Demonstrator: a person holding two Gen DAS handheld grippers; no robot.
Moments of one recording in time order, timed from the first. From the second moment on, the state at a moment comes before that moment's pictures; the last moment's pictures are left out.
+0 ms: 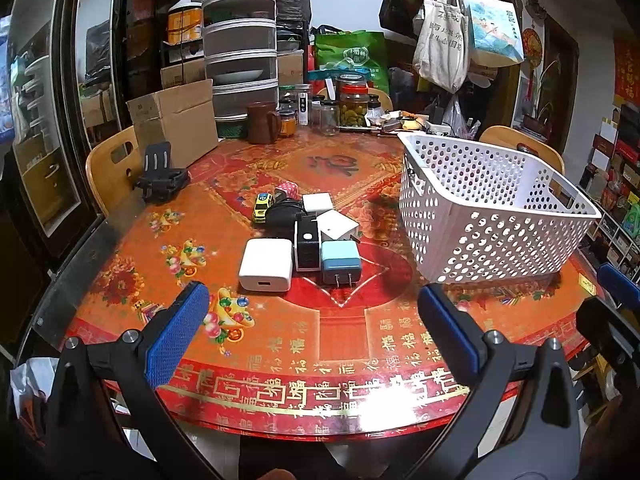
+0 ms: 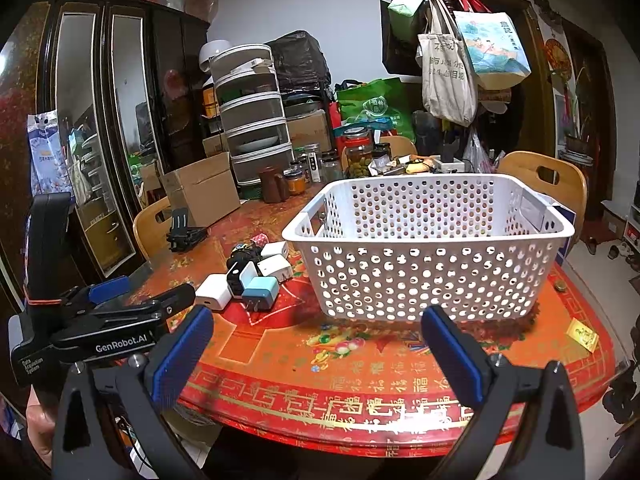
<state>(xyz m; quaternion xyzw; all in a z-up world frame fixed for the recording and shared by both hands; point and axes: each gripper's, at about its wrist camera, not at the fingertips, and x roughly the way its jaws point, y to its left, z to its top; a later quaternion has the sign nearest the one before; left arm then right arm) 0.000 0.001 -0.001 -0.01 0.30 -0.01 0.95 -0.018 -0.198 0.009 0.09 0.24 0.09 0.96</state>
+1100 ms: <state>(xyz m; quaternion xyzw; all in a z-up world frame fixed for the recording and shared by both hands) 0.000 0.000 -0.001 -0.01 0.30 -0.01 0.95 -0.019 -0.198 0.010 0.09 0.24 0.09 0.96</state>
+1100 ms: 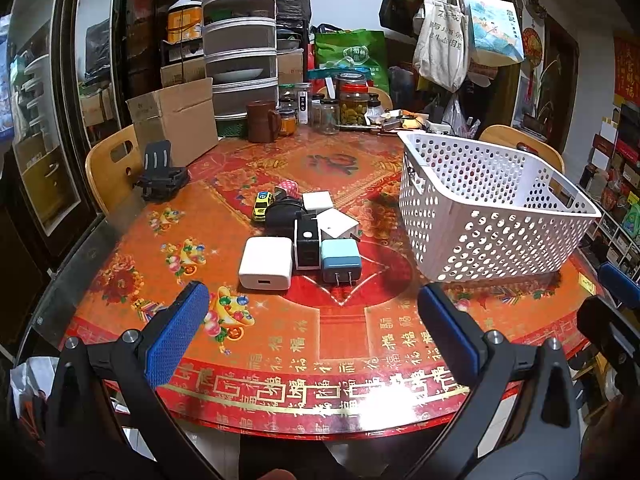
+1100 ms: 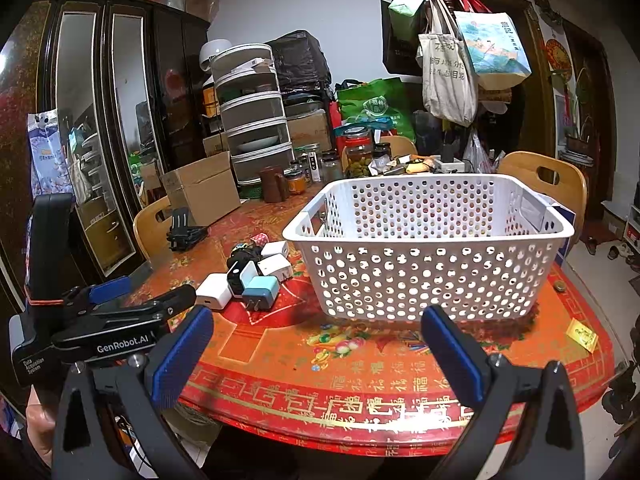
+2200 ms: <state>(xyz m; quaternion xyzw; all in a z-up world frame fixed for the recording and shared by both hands) 0.140 0.072 -0.084 -0.02 0.46 -0.03 0.89 0.110 -0.418 -0.004 0.14 0.36 -0.07 0.92</state>
